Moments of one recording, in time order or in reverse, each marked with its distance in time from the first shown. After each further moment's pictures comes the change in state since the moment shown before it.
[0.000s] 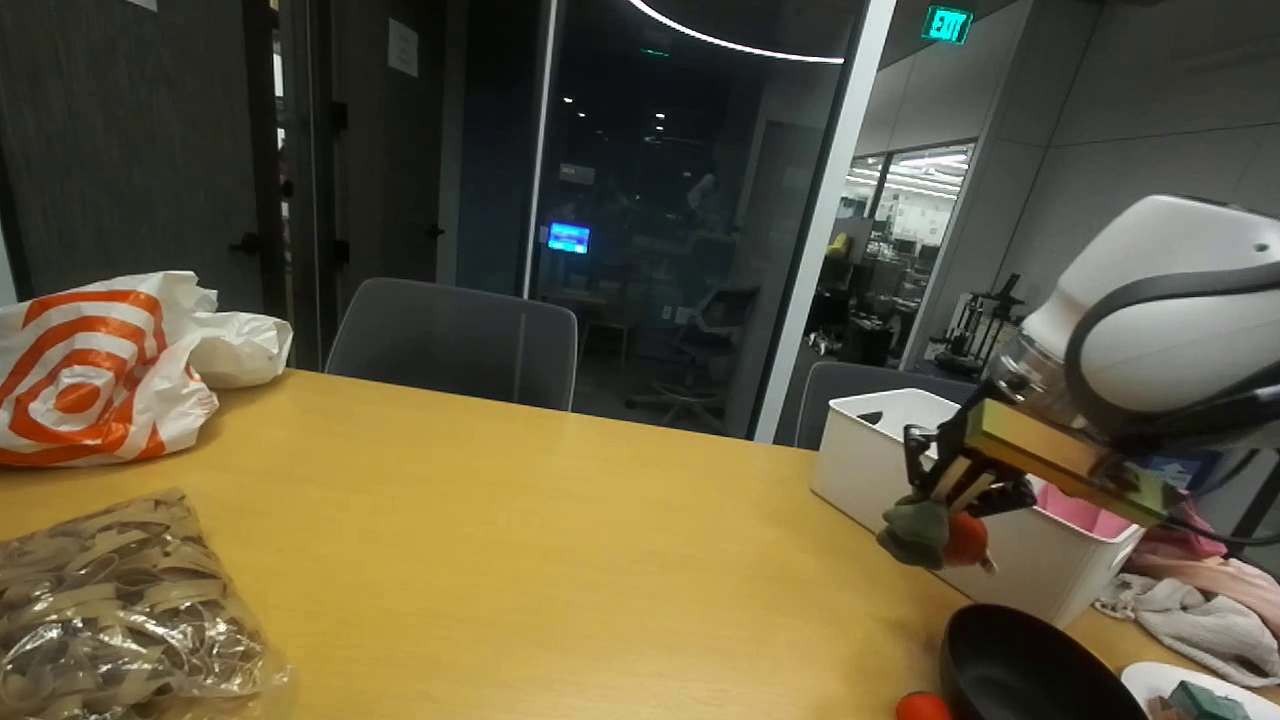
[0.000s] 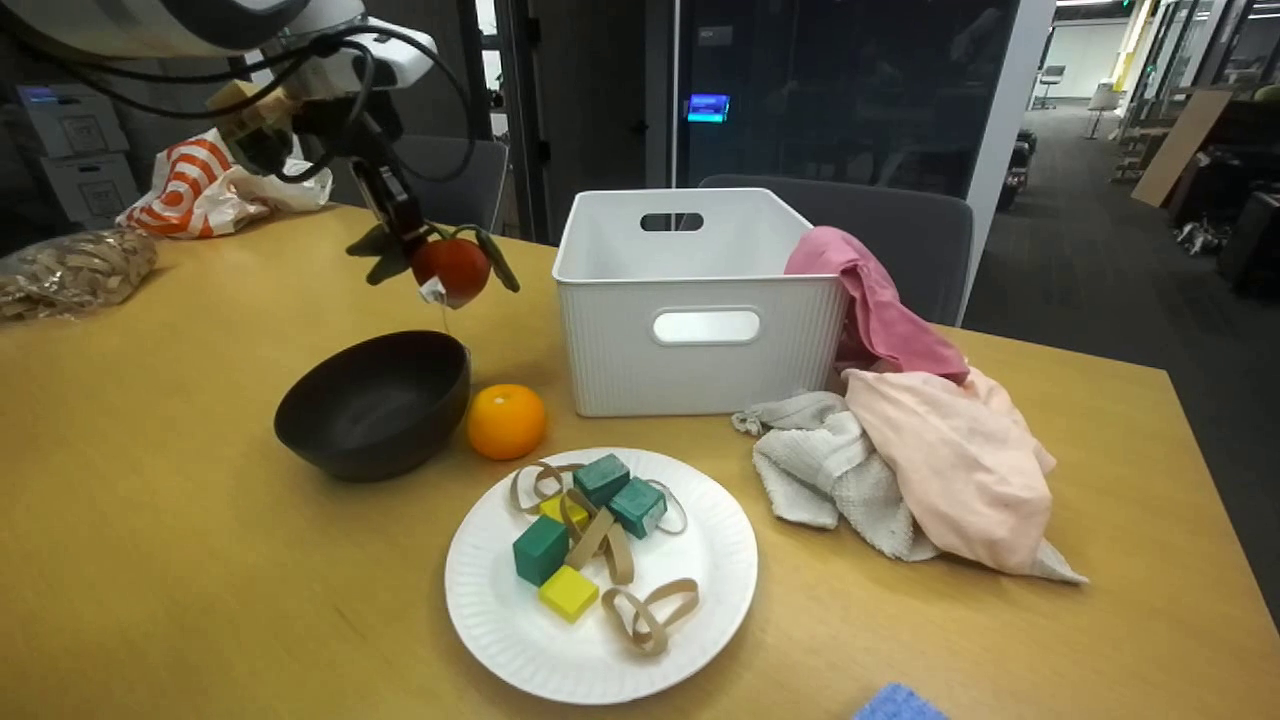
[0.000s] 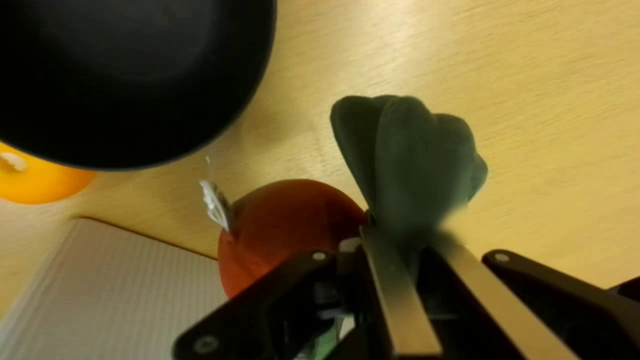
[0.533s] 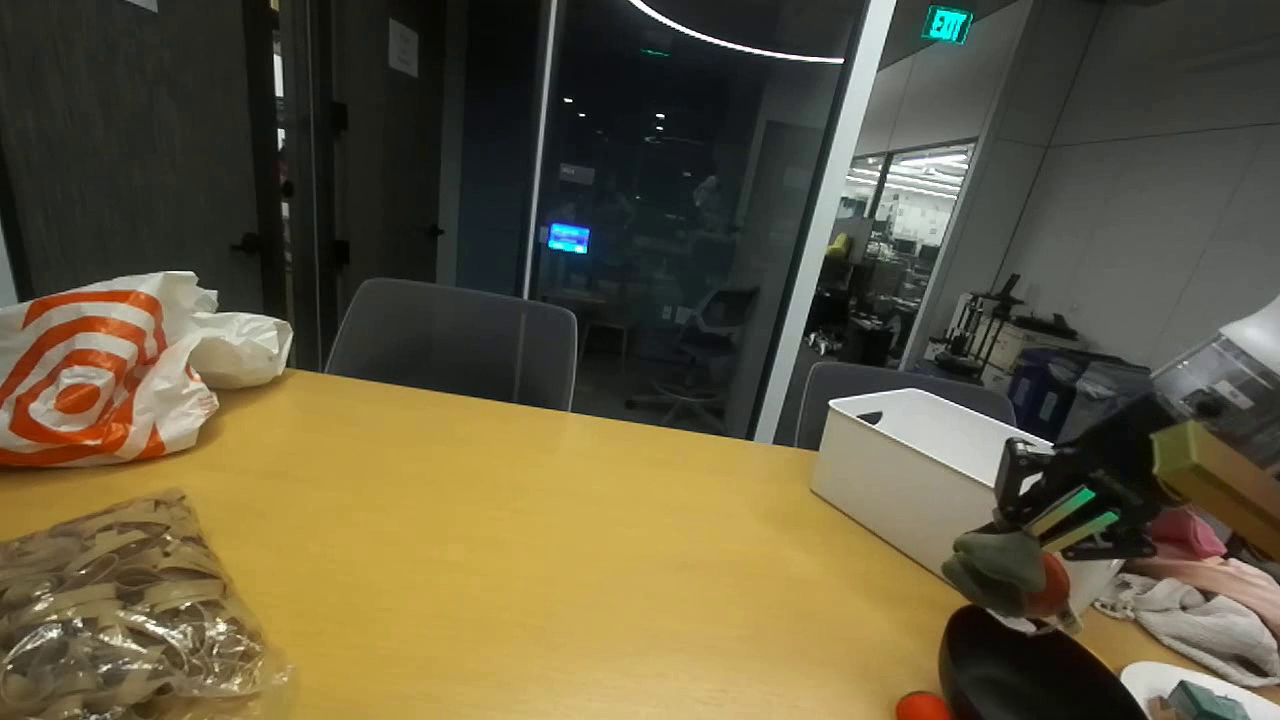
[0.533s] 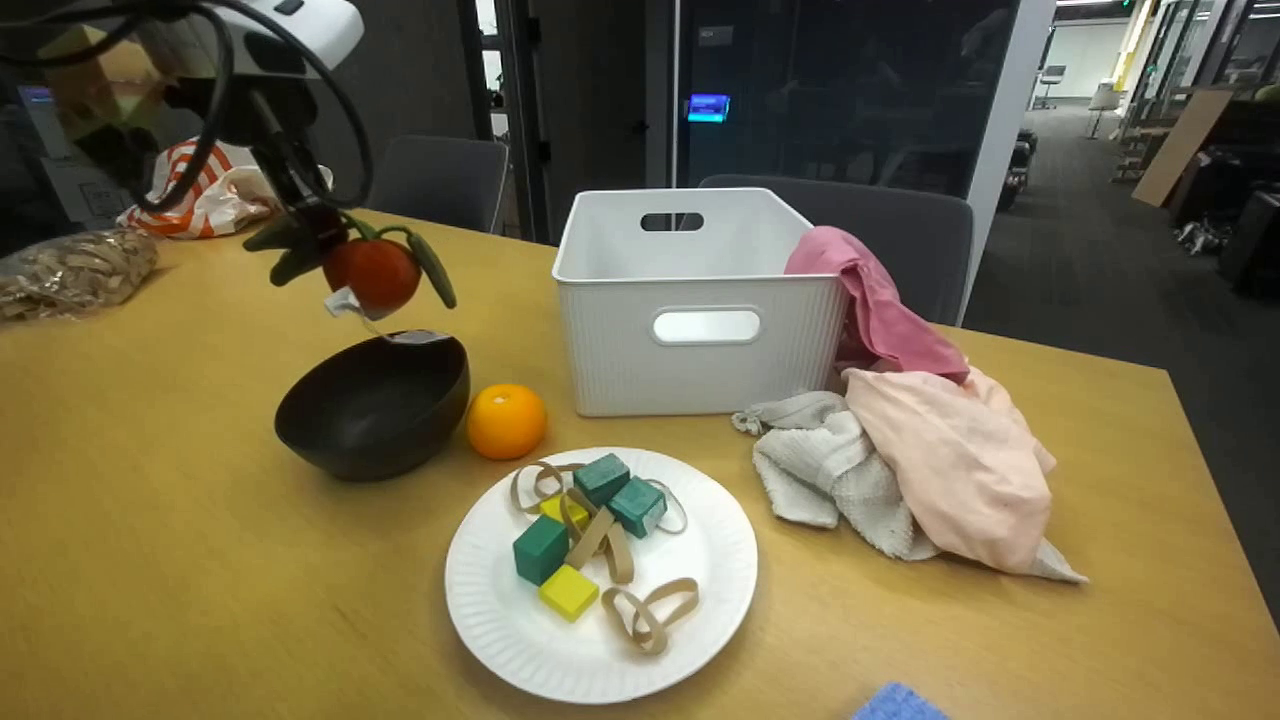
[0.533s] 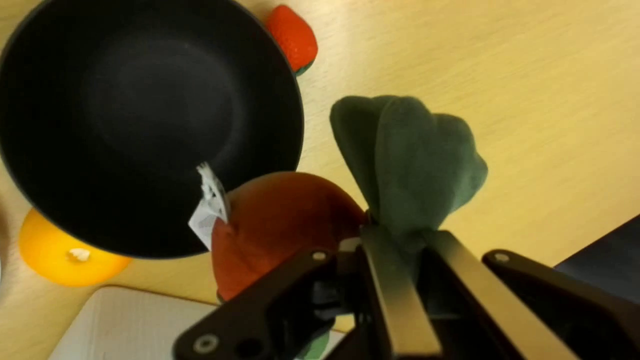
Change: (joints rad) arm 0.040 -0.357 -0.030 -0.297 0.370 0.006 -0.310
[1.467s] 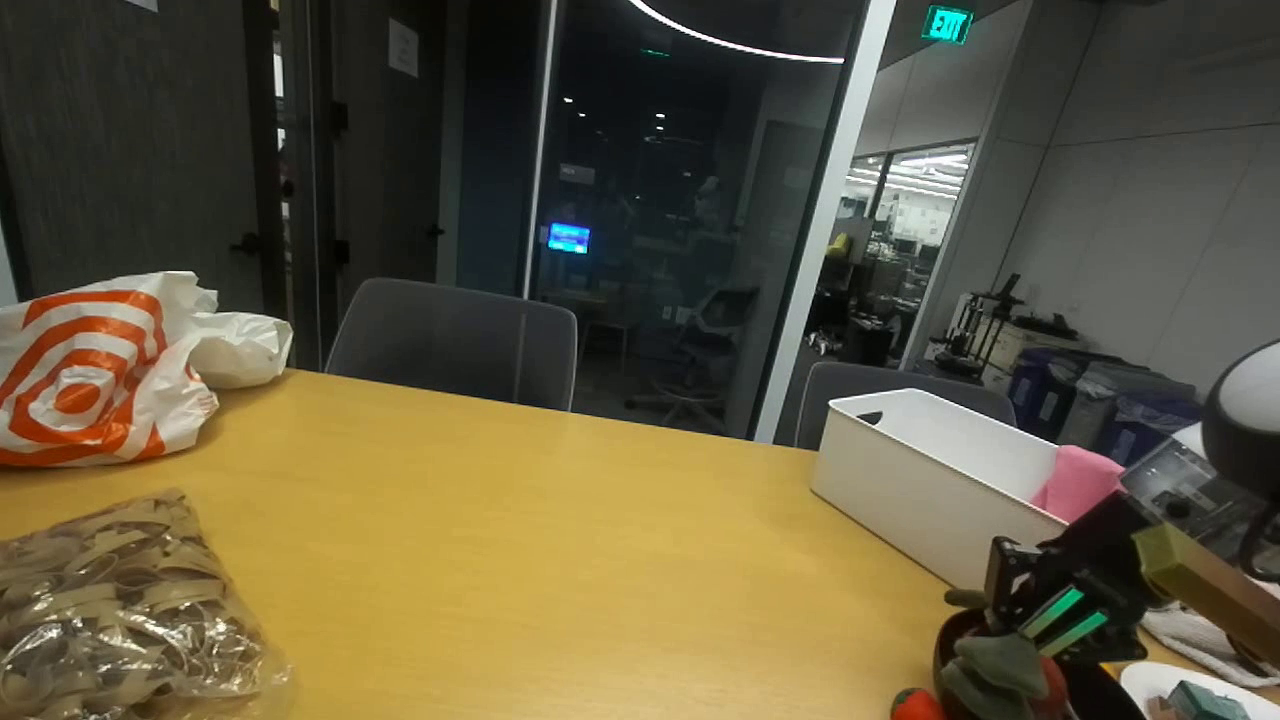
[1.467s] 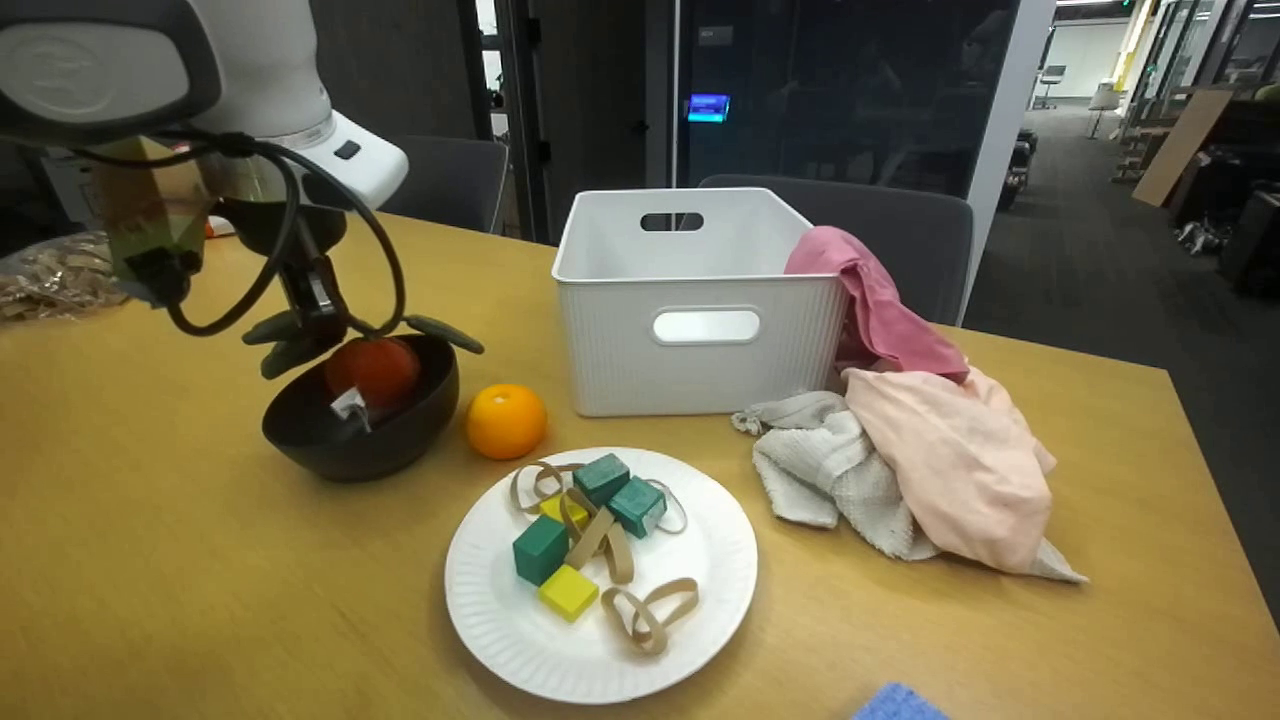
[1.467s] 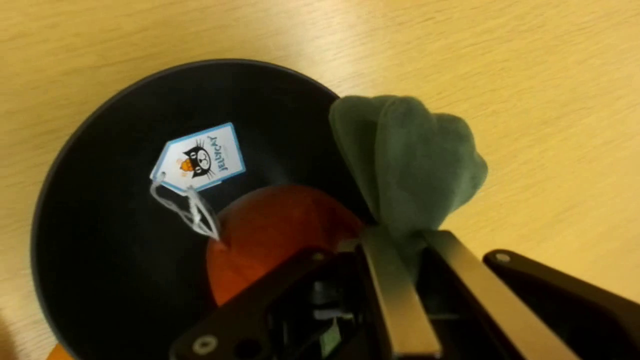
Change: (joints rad) arm 0.012 0.145 -0.051 -0.038 0.173 -0.028 -0.190
